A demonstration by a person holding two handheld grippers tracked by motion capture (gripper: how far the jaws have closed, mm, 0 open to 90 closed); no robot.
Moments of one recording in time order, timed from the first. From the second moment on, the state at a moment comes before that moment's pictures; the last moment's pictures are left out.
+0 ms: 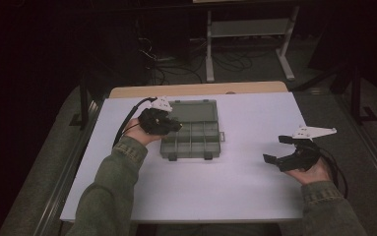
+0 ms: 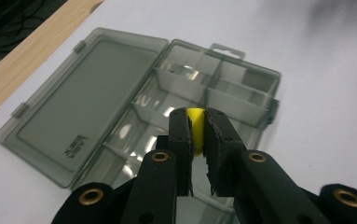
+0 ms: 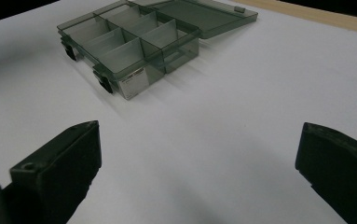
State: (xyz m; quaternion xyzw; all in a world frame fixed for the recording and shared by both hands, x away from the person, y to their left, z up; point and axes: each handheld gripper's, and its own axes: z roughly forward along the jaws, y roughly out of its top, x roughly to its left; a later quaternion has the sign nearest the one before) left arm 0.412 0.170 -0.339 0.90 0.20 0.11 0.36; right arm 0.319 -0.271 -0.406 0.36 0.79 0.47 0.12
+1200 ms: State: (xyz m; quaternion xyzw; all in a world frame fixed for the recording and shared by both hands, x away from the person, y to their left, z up) left arm 0.459 0.188 -0.398 0.89 0.30 0.08 0.32; right arm 0.318 -0.273 -0.406 0.36 0.79 0.47 0.12
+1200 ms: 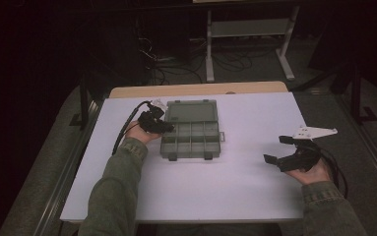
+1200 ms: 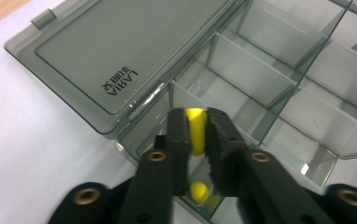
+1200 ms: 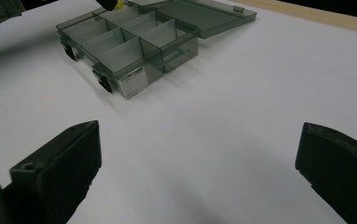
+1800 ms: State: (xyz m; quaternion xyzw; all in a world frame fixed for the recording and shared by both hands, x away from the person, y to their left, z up) left arm 0.437 0.206 -0.383 0.87 0.30 0.04 0.38; right arm 0.318 -0.272 -0.406 0.37 0.79 0.47 0.13
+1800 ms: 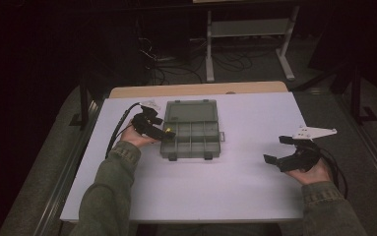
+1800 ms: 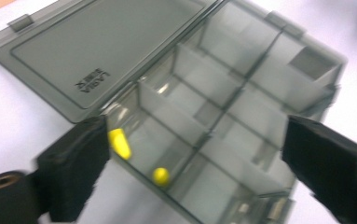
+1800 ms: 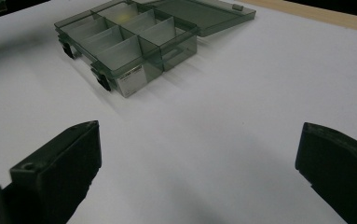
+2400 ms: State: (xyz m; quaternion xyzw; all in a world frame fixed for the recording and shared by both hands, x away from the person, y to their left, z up) left arm 0.401 0.248 -0.385 0.84 0.30 0.07 0.45; right arm 0.316 -0.273 -0.406 0.37 0.79 0.47 0.13
